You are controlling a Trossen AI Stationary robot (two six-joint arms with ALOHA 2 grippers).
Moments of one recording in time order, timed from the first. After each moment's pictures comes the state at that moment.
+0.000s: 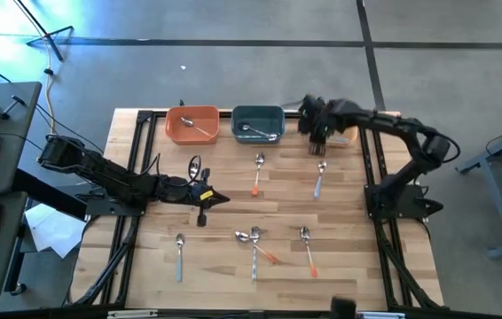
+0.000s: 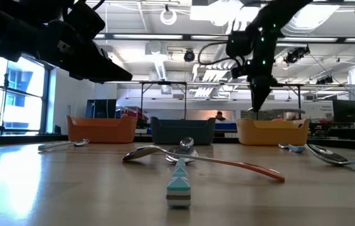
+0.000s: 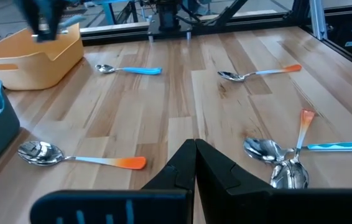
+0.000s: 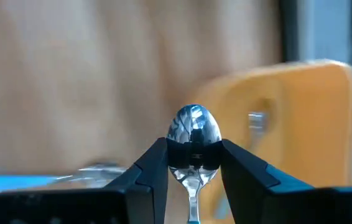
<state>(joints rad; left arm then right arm) -0.18 1.28 0.32 0.65 -0.19 0.03 -0.62 1.58 1.18 -0.89 0.19 -0.46</state>
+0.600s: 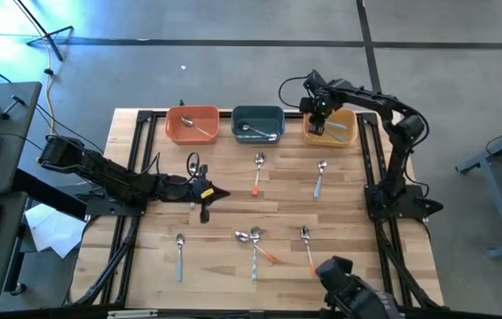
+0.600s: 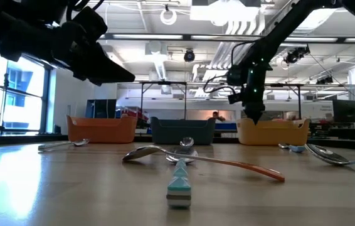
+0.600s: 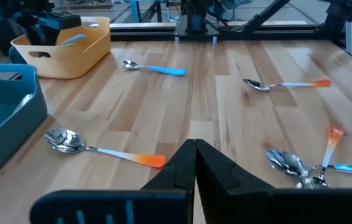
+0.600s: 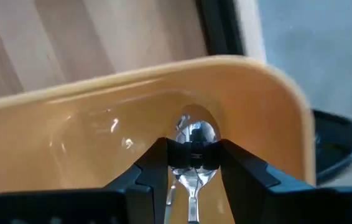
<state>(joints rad) -0.16 1.28 0.32 0.66 -0.27 -0.05 -0.93 1.89 1.35 -0.77 0.04 -0.68</state>
